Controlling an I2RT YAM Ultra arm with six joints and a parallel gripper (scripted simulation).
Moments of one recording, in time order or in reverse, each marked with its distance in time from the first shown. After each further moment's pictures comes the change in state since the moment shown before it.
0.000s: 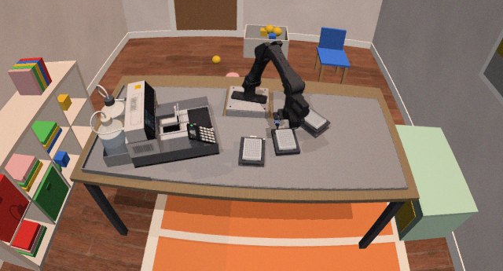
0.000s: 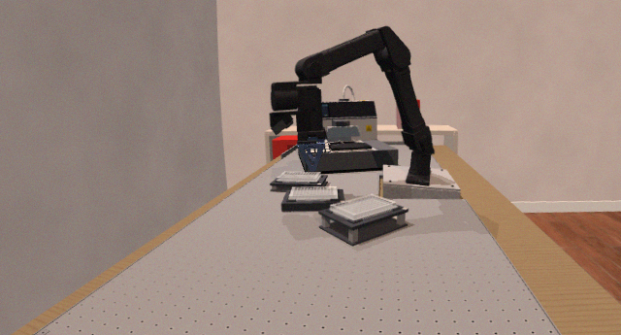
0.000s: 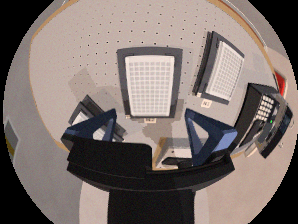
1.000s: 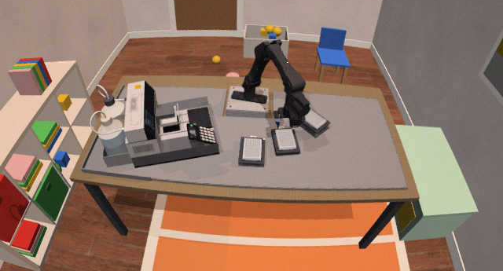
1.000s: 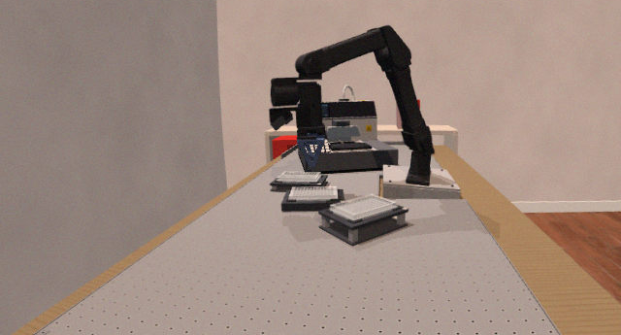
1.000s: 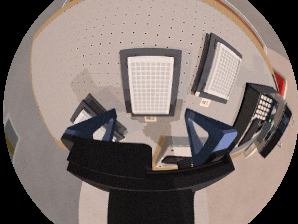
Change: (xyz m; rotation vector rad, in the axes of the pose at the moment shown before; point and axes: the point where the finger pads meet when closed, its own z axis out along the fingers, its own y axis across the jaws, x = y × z) arm -0.001 0.001 -0.010 -0.003 -0.008 -0.004
